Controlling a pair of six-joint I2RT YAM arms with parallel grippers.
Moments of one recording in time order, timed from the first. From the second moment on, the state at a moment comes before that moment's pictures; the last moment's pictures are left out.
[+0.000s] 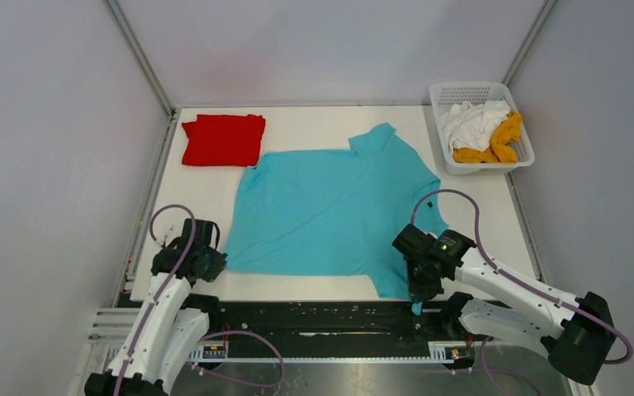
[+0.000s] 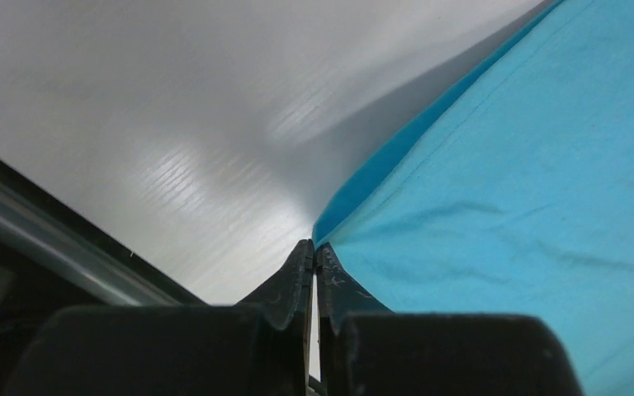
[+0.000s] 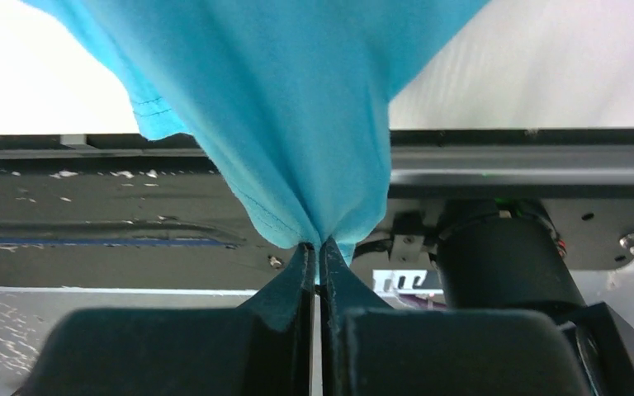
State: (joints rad) left arm -0.11 0.70 0.49 -0.96 -0.20 -1.09; right arm 0.82 0.95 0.66 -1.26 0.03 0.84
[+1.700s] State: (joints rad) left arm -0.09 1.41 1.02 -0.72 -0.25 -1.00; right arm 0.29 1.66 1.47 -1.18 0.05 0.36
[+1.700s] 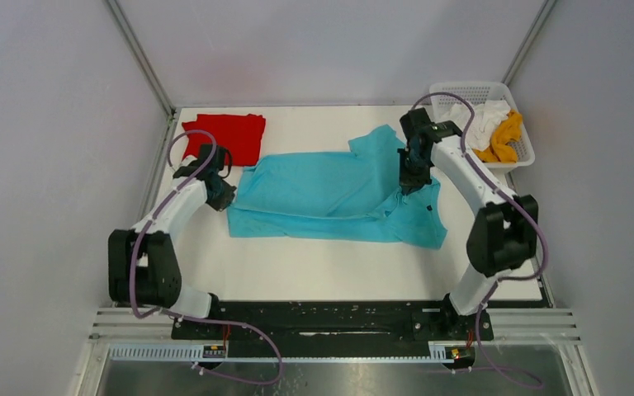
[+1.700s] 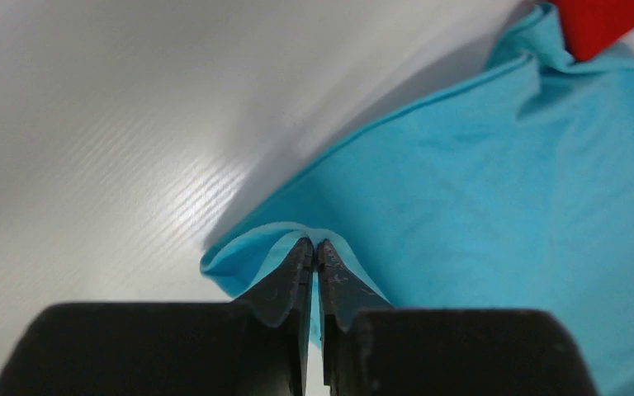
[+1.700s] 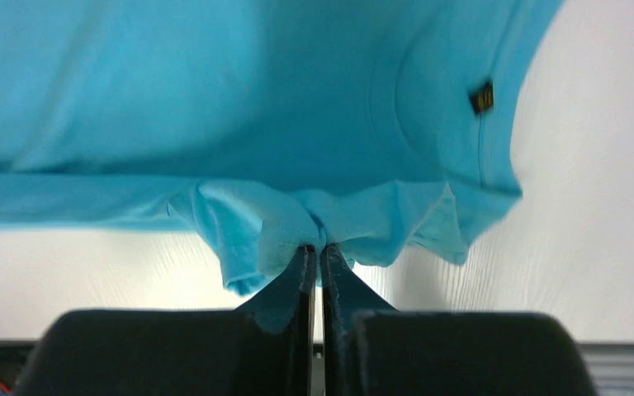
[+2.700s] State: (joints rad) left arm -0.22 1.67 1.02 -0.55 -0.11 -0.87; right arm 0.22 1.80 1.13 -0.64 -0.24 0.46
